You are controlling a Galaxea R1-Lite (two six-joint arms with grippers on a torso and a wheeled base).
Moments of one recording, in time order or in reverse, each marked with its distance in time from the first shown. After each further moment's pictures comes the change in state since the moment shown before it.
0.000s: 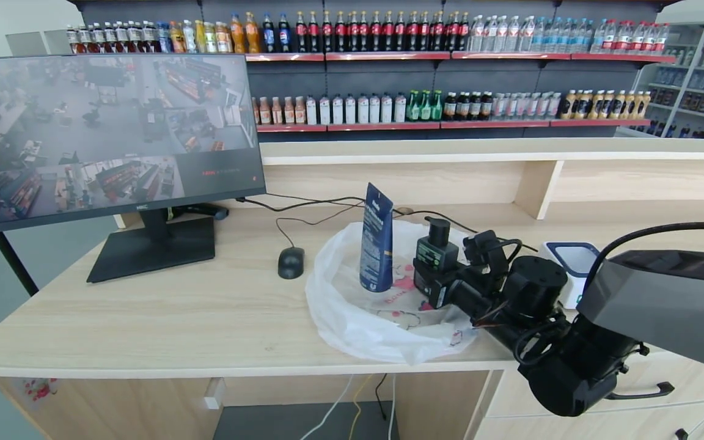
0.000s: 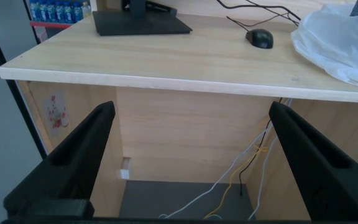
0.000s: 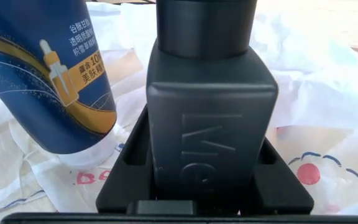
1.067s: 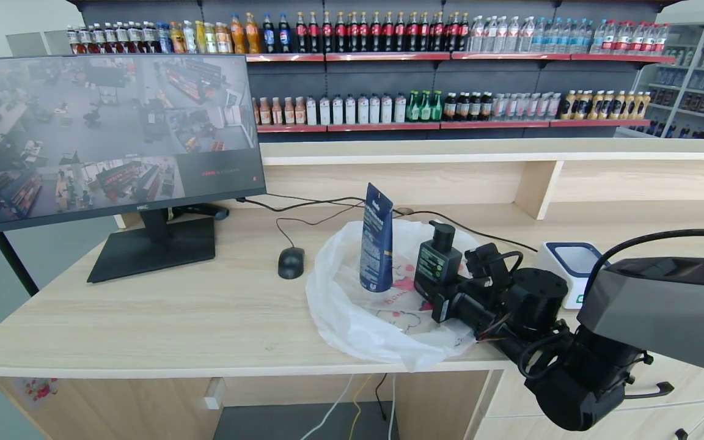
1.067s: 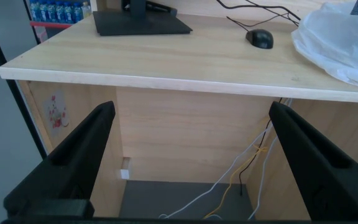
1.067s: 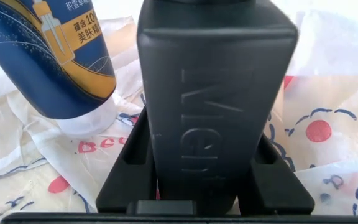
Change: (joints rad) left arm 0.000 0.000 0.000 0.000 0.000 0.000; right arm -0.001 0.015 0.071 -0.001 -0.001 0.026
